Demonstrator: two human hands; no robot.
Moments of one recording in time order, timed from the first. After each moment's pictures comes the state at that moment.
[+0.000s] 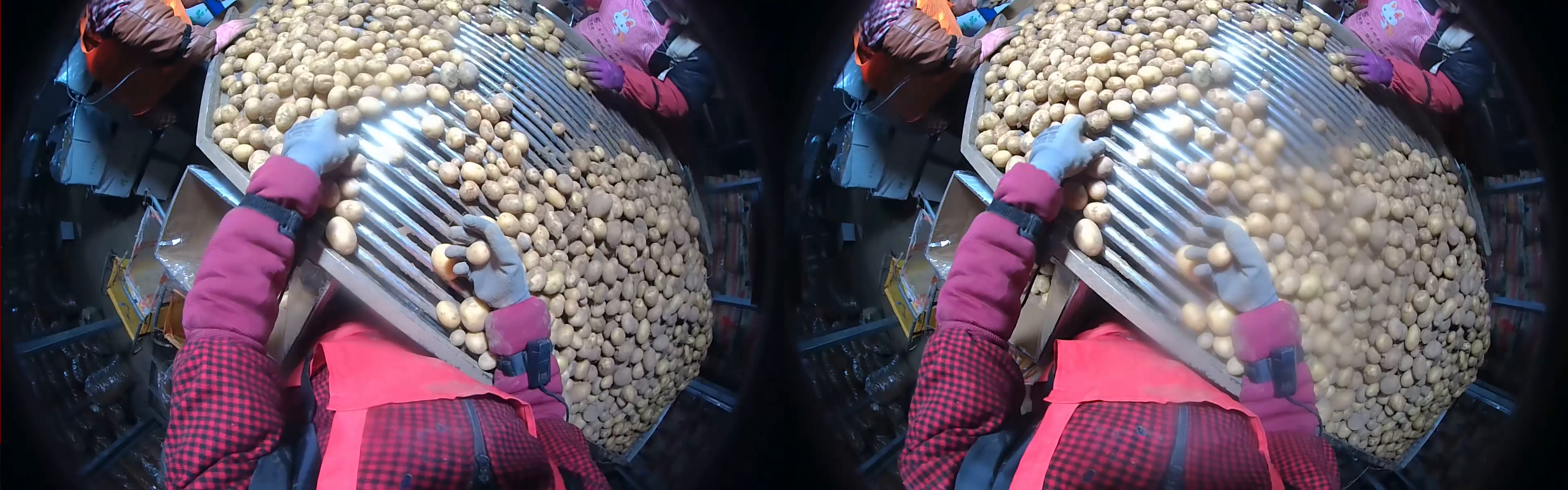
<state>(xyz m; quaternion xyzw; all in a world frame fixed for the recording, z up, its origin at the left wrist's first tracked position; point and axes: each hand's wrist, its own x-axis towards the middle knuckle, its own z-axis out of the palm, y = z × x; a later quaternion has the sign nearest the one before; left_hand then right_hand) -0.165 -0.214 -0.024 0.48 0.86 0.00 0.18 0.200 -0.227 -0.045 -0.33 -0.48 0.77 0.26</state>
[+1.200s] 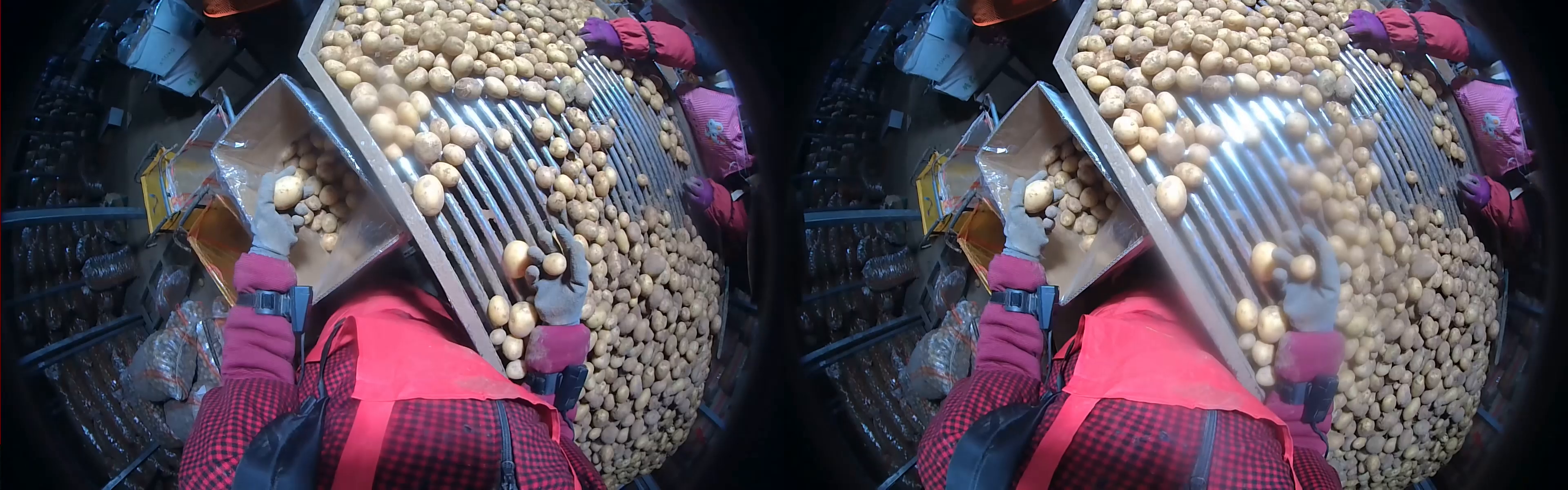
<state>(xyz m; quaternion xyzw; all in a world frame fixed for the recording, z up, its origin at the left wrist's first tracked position) -0.166 -0.521 -0.094 -0.07 0.60 0.74 0.30 0.199 -0.230 -0.055 -0.38 -0.45 0.75 0.29</state>
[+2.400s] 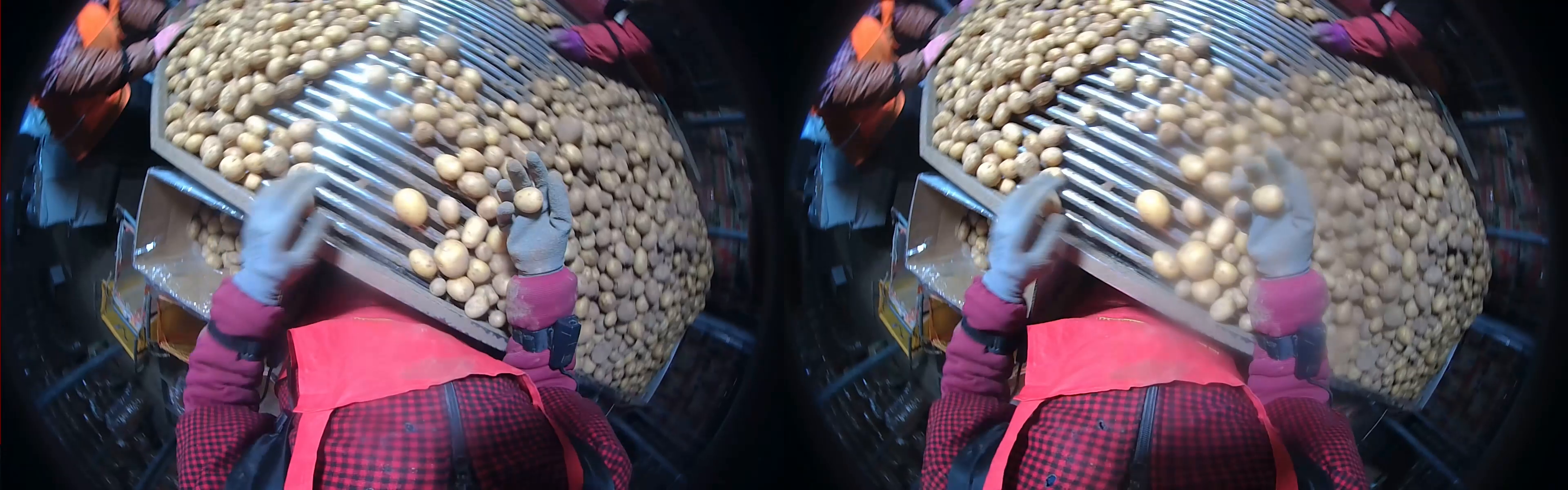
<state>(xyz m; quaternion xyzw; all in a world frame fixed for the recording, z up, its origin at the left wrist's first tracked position) -0.070 -0.374 -0.022 0.70 0.63 0.32 0.09 0.269 -0.227 0.000 -0.40 -0.27 0.73 0.49</state>
